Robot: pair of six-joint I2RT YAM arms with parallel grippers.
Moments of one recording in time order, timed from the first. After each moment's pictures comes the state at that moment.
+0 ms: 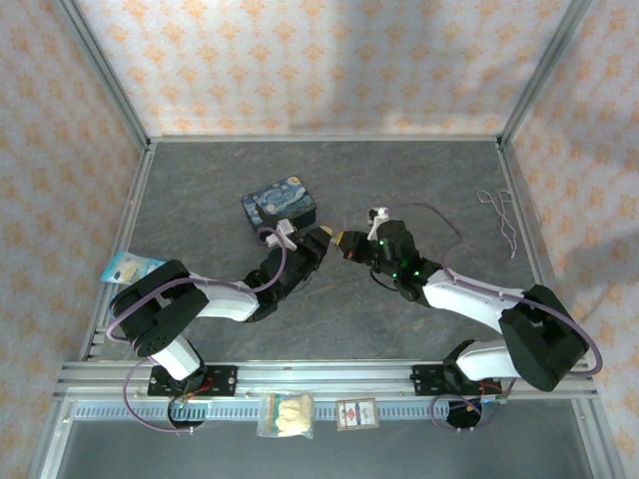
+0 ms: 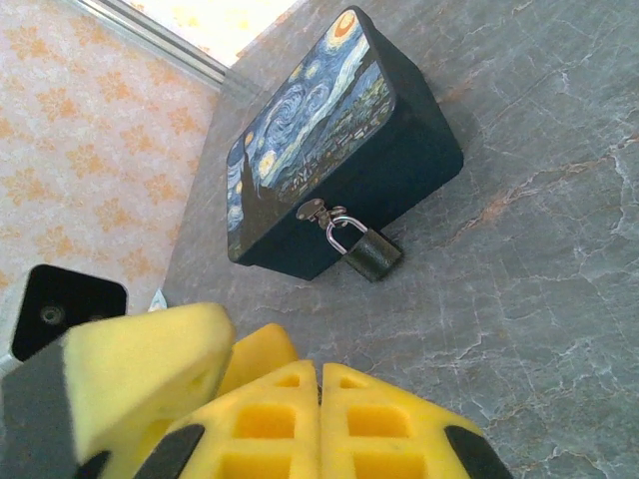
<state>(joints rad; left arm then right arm) -0.81 1.61 0.53 0.96 -0.26 -1.46 0.66 1.32 0.59 0.32 -0.15 0.88</state>
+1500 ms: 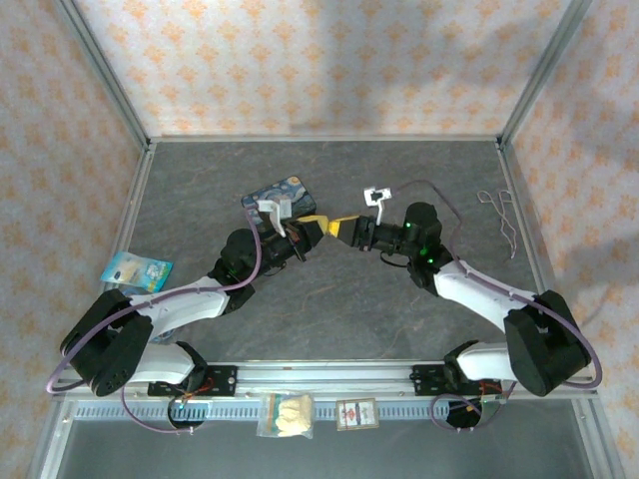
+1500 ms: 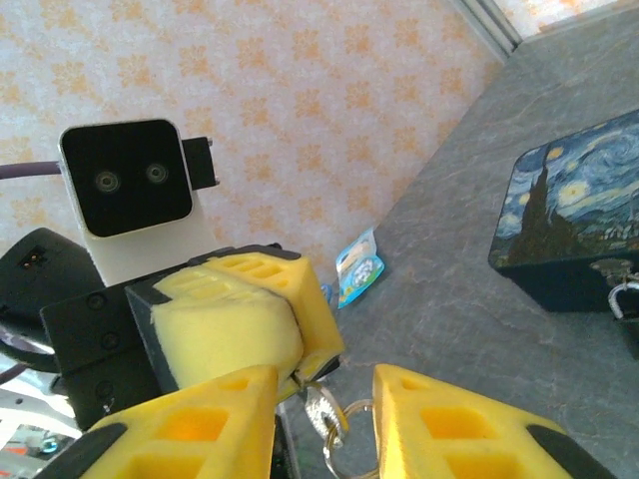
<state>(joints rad) -0.63 1.31 0.54 0.87 0.26 -0.70 0.50 1.29 0.63 0.61 -0.79 0.79</state>
